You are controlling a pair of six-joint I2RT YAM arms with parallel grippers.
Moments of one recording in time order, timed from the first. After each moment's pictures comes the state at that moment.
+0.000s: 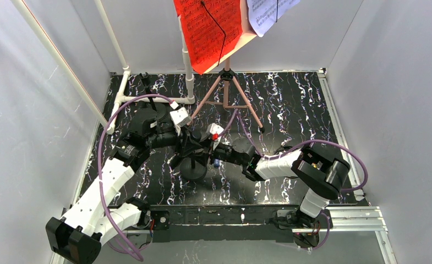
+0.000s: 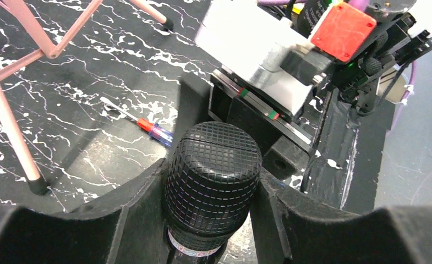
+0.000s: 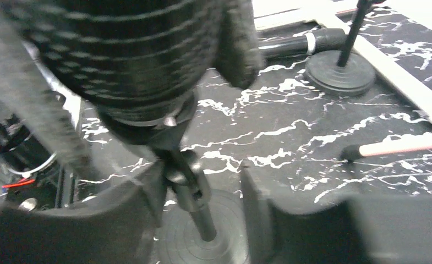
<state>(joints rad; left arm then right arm) -0.44 0.95 0.89 -0.41 0.71 0.17 1.02 1.67 0.66 1.05 -0.29 0.10</state>
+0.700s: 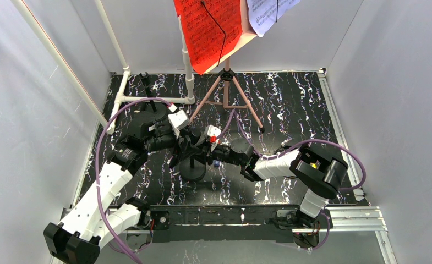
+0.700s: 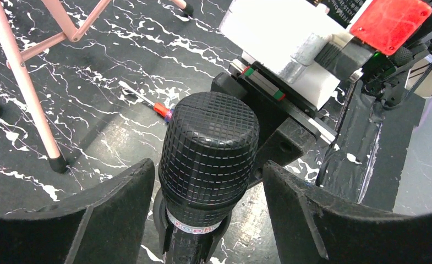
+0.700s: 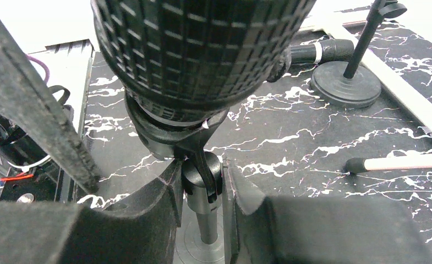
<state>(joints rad) -0.44 0.90 0.87 -0.45 0.62 0.21 1.03 1.68 0.68 1.05 -0.32 0.06</state>
